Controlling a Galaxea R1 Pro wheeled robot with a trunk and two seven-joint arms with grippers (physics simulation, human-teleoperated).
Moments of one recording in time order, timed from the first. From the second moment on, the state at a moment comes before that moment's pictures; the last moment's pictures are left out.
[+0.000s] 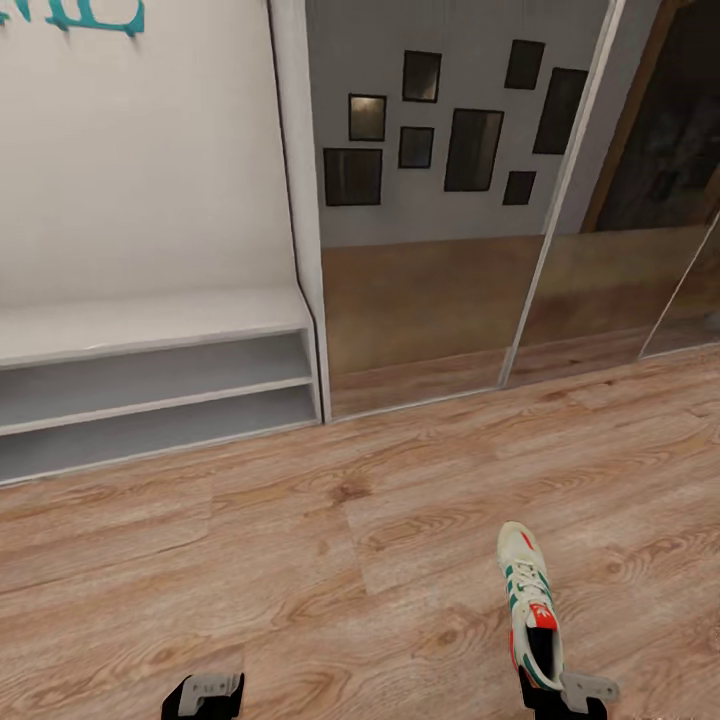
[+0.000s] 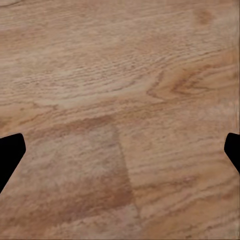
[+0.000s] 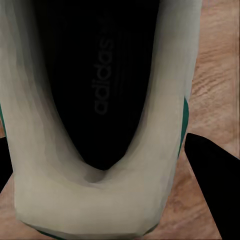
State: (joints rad) left arm -0.30 0.03 0.11 -0.26 -0.04 -0.49 -0.04; right arm -0.36 -0.13 -0.23 -0.14 0.07 -0.57 0.05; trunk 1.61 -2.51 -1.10
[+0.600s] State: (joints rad) left arm -0.30 0.03 0.11 -0.26 -0.04 -0.49 -0.04; right arm -0.36 -0.13 -0.23 -0.14 0.07 -0.57 0.05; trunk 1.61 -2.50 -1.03
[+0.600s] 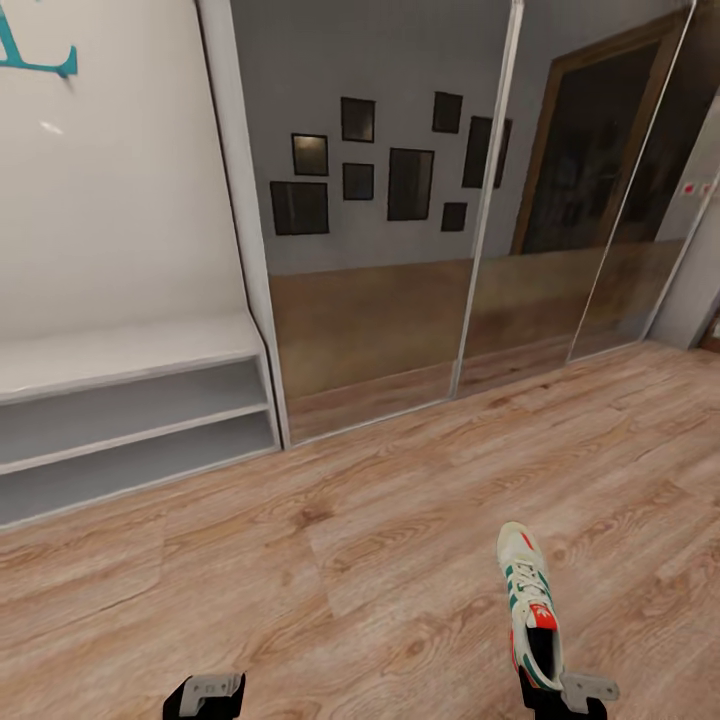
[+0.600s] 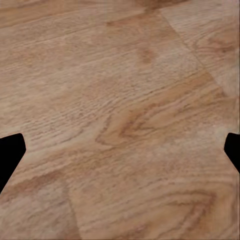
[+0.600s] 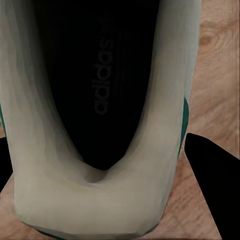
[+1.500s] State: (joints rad) left arm -0.30 0.03 0.11 -0.26 -0.04 -0.49 -0.04; right arm -0.36 -0.13 -0.23 -0.14 0.07 -0.57 0.05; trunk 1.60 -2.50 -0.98
